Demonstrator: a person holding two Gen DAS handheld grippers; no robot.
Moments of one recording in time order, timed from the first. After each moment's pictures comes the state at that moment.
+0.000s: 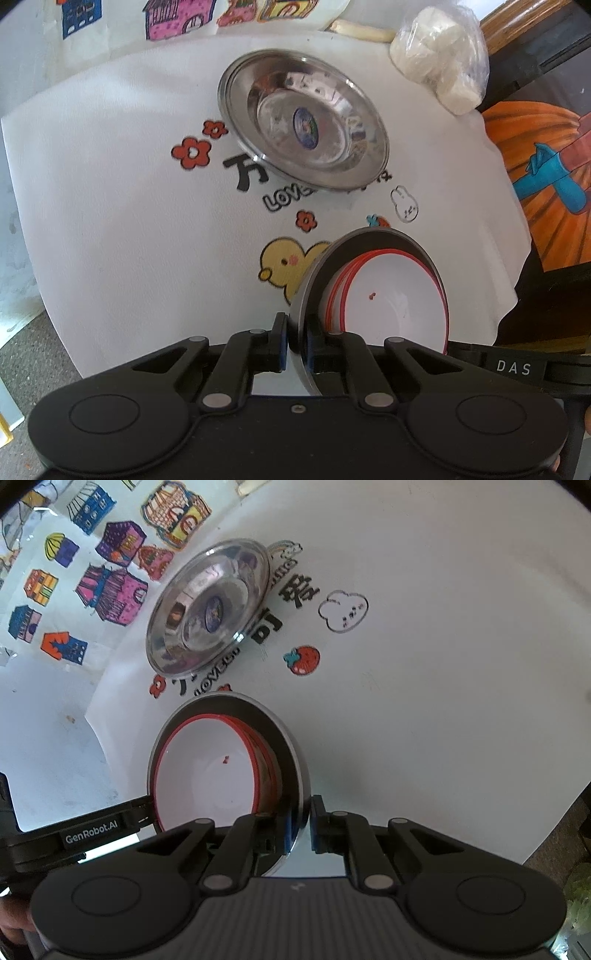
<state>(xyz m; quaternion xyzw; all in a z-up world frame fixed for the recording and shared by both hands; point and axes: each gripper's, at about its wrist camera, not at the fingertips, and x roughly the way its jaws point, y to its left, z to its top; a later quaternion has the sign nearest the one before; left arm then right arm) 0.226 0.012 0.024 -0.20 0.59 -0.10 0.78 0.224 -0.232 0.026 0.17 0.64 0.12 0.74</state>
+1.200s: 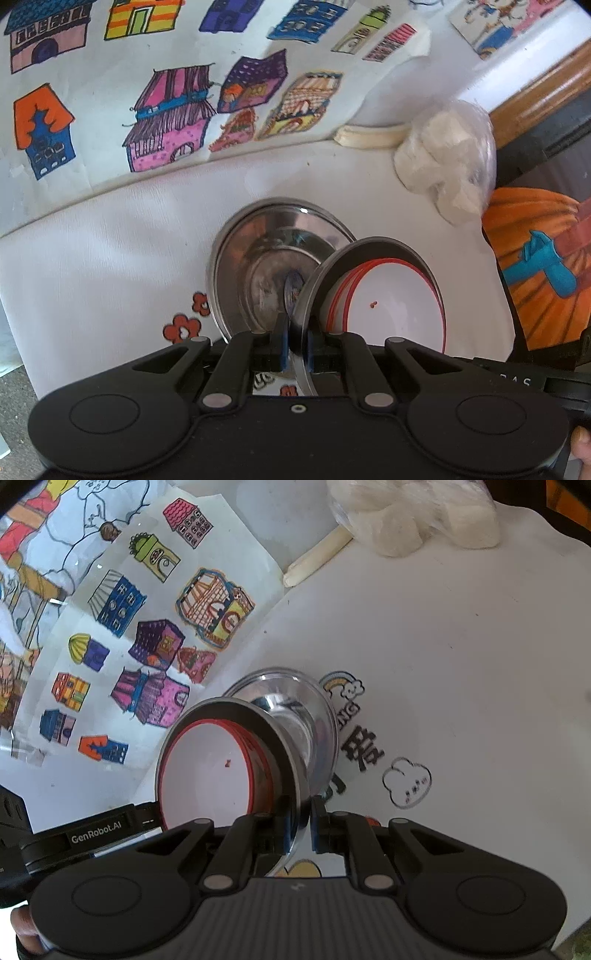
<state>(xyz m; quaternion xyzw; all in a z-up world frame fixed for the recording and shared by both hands) 0.331 0.043 0.064 -0.24 0.53 -0.07 0.81 0.340 -0.216 0.060 0.19 0.59 0.15 0.77</state>
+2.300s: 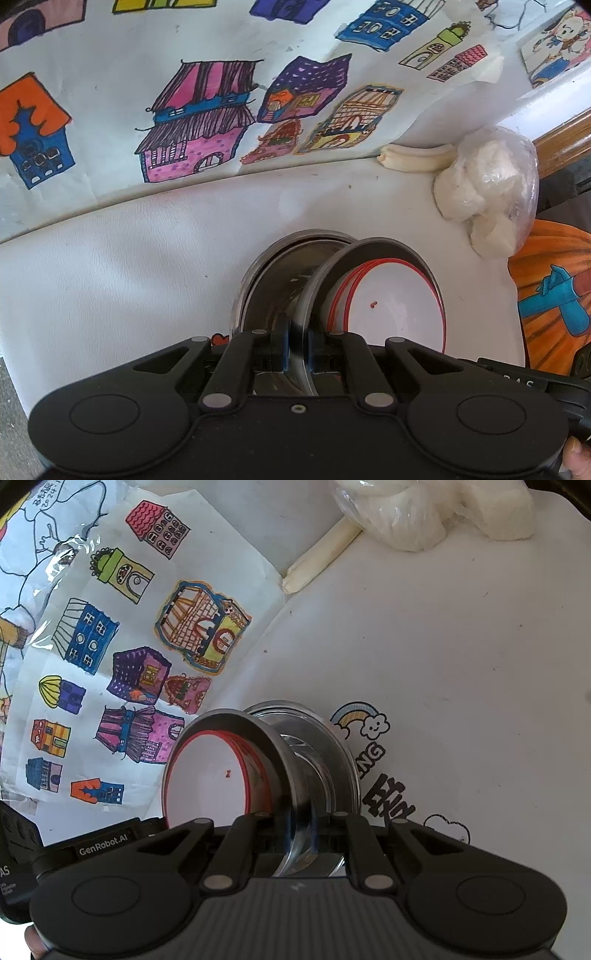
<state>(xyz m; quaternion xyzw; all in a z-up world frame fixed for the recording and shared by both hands) 0.368 0.062 0.037 -0.27 0.54 -0.03 0.80 0.386 -0.201 0.030 0.22 0.59 0.16 0.76</state>
